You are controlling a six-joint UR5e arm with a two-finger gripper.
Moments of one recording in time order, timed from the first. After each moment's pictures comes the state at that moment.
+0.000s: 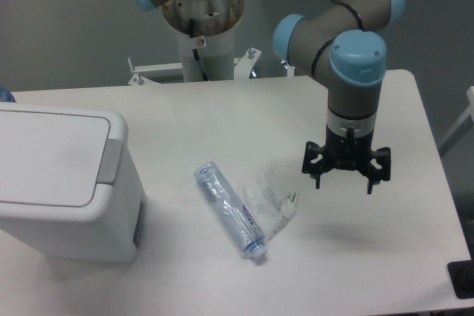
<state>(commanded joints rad) 2.60 -1.91 -1.57 -0.88 1.40 0.75</state>
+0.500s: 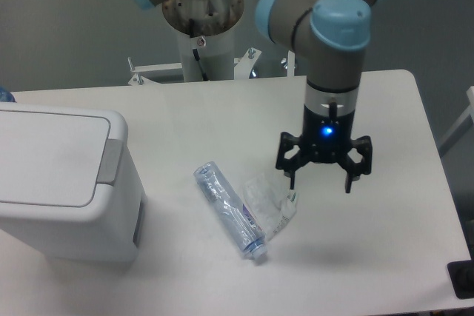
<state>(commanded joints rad) 2.50 -1.84 -1.51 -0.89 1.30 0.49</state>
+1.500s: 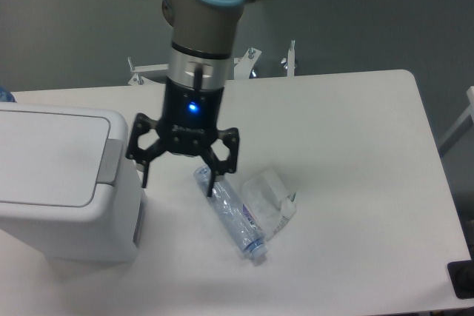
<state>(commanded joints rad) 2.28 -1.70 -1.59 -0.88 1.19 0.21</state>
